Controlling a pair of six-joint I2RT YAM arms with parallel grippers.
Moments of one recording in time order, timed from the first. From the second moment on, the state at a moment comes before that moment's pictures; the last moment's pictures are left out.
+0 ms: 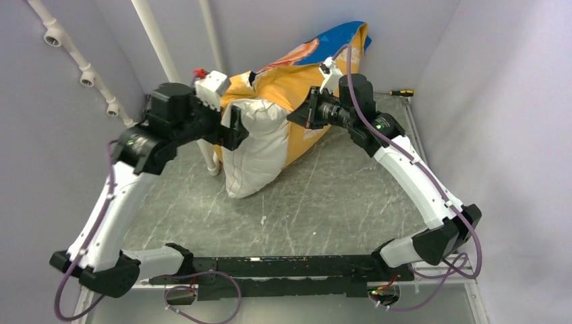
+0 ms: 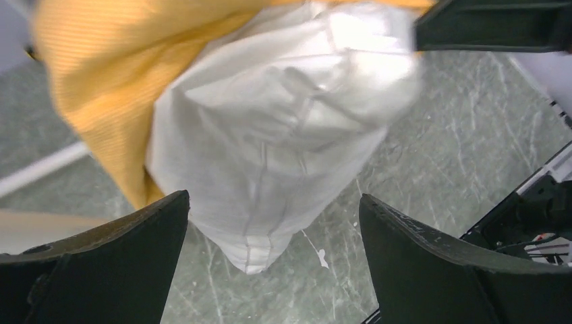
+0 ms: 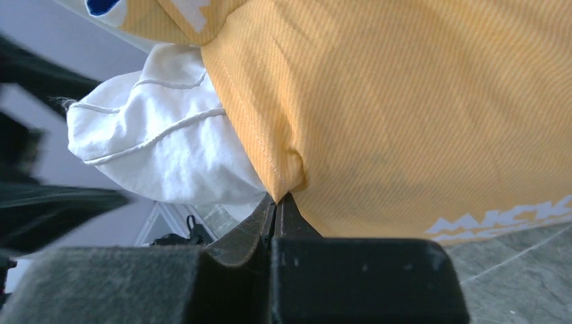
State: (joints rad) left arm -0.47 1.21 1.73 -0.94 0.17 -0.05; right arm 0.55 1.41 1.57 -0.48 -0.34 0.54
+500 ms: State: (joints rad) left arm -0.48 1.46 1.41 -0.47 0.18 -0.16; right arm 0.54 1.42 1.56 -0.49 -0.32 0.50
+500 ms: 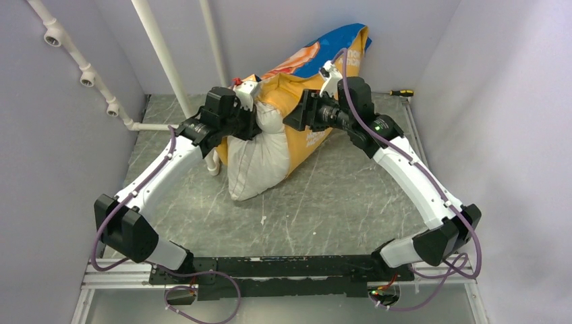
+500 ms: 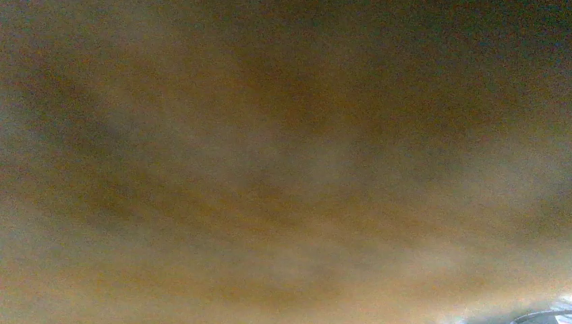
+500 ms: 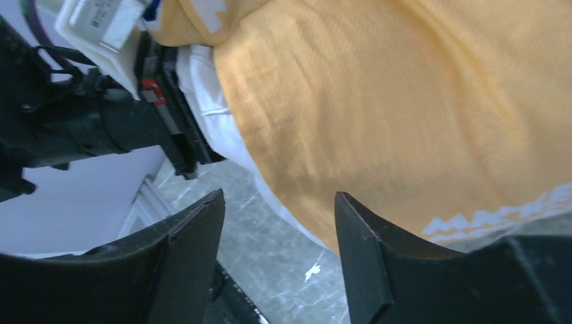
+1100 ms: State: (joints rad) left arm -0.48 1.46 1.41 -0.48 0.16 -0.17; right arm 0.76 1.50 1.57 -0.62 0.10 0.39
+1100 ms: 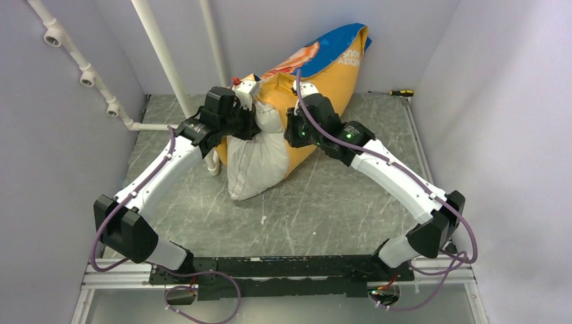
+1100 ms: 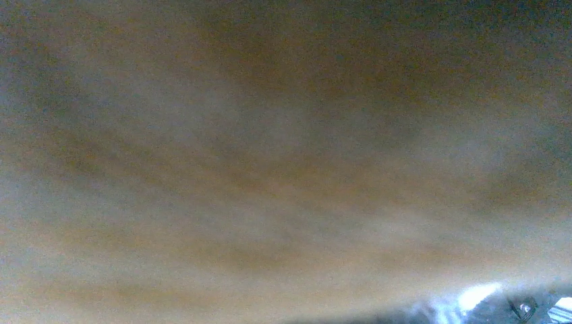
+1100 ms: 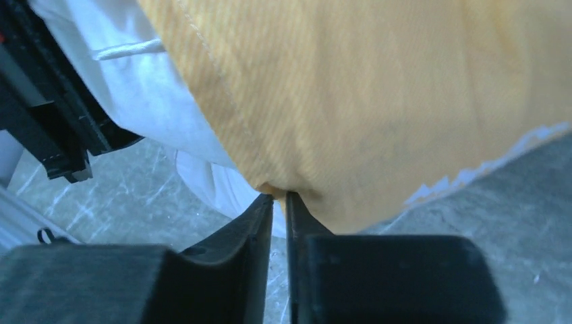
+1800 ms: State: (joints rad) left arm -0.48 1.46 1.41 -0.48 0.16 -0.18; right arm 0.78 1.40 1.54 -0.59 0.21 0.36
